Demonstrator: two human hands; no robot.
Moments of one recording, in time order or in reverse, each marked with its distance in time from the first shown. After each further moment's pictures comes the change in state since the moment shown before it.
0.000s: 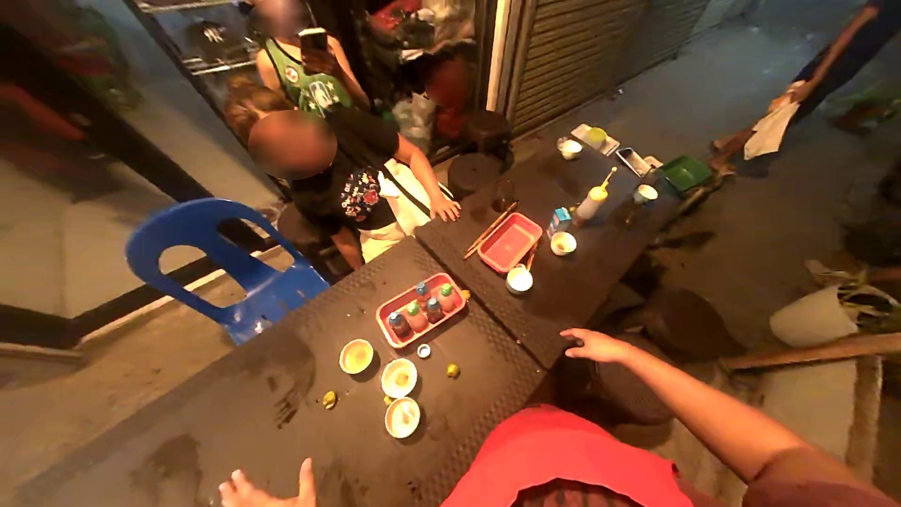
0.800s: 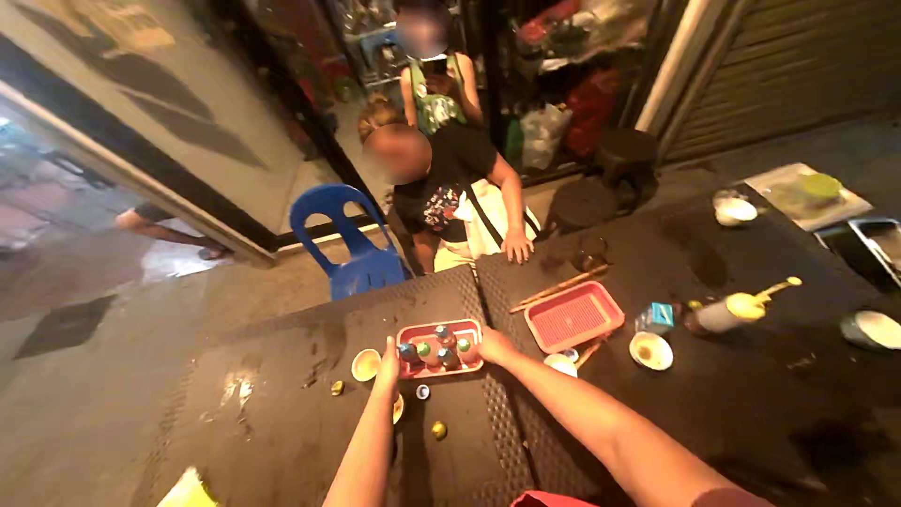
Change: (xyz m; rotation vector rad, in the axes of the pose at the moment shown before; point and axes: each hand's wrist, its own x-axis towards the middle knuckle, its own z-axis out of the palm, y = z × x) left_hand 0.085 0.270 0.168 -0.557 -0.321 -0.748; right_hand 0.215 -0.226 -0.039 -0.199 -0.218 -0.328
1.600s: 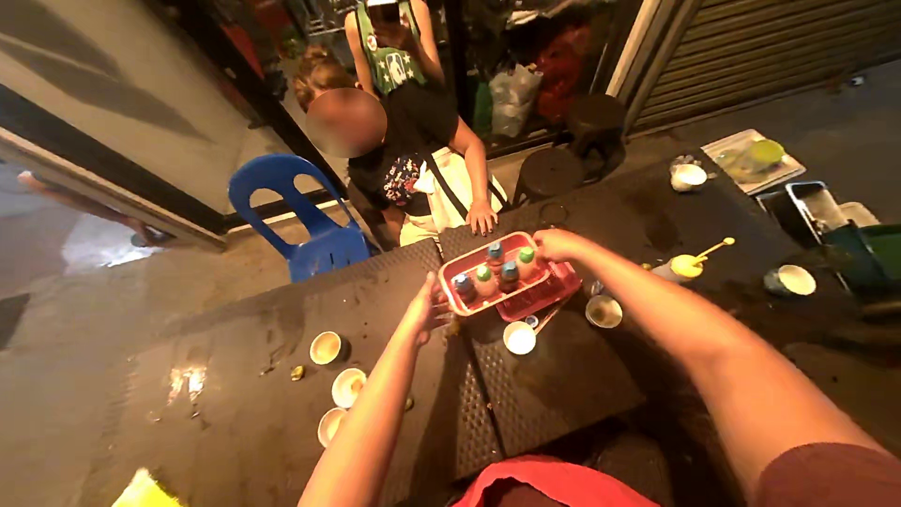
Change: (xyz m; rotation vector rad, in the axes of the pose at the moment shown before) left_hand -0.066 0.086 0.128 -0.060 -0.485 -0.032; right_hand -0.039 0.126 -0.226 -0.277 0.182 -0.101
